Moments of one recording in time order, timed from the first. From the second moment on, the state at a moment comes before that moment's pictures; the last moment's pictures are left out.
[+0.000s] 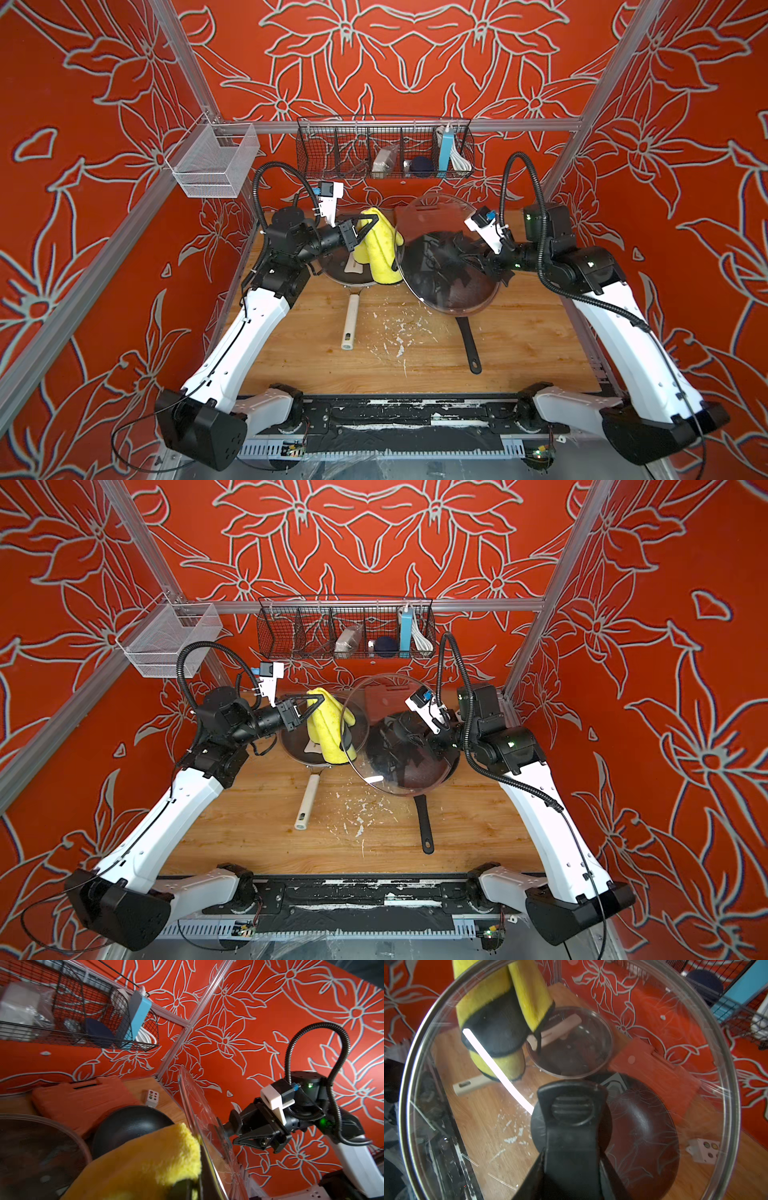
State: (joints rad) left arm -0.24 1.17 1.22 -0.06 0.69 -0.55; right arm 0.39 1.18 1.50 -1.00 -0.41 -0.42
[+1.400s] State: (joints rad) left arm -0.41 1.55 1.60 -0.62 0.86 -0.28; right arm 0.61 1.24 1.30 -1.03 -0.36 -0.68
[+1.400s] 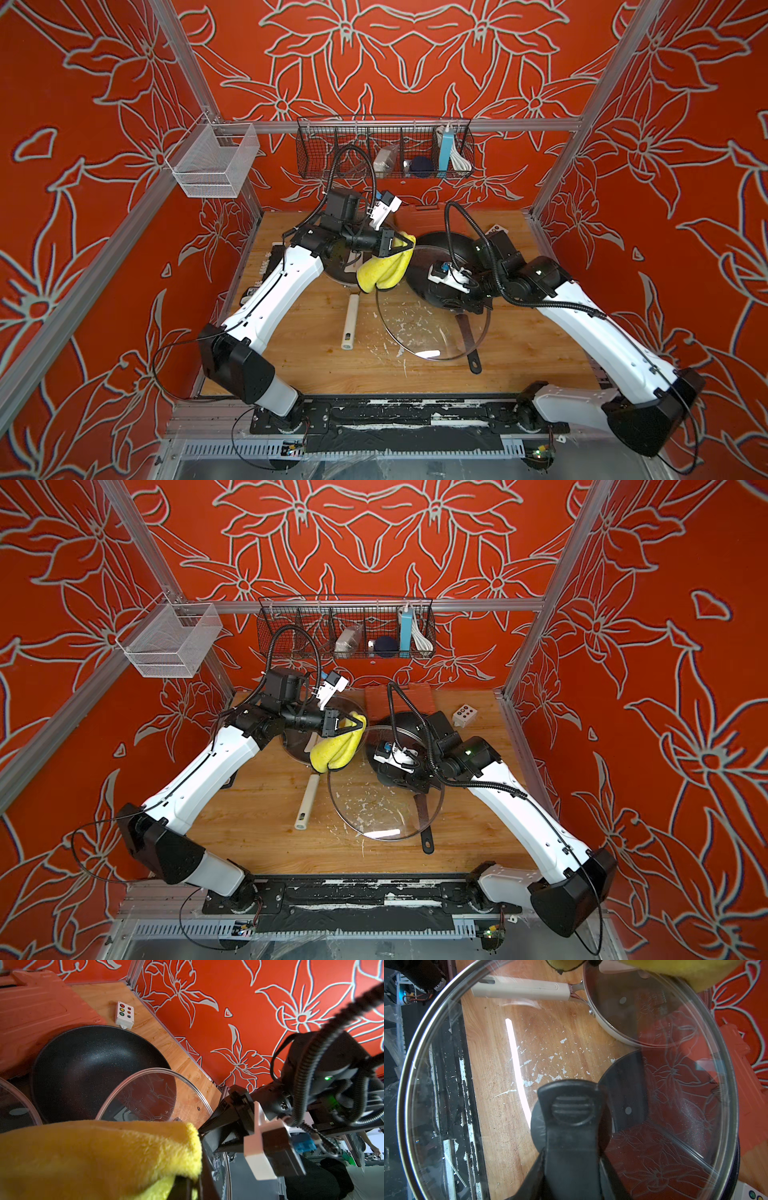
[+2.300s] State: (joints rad) left arm -0.63 1.97 1.89 -0.67 0.91 -0.23; right arm 0.68 1.24 1.29 -1.02 -0.39 -0.70
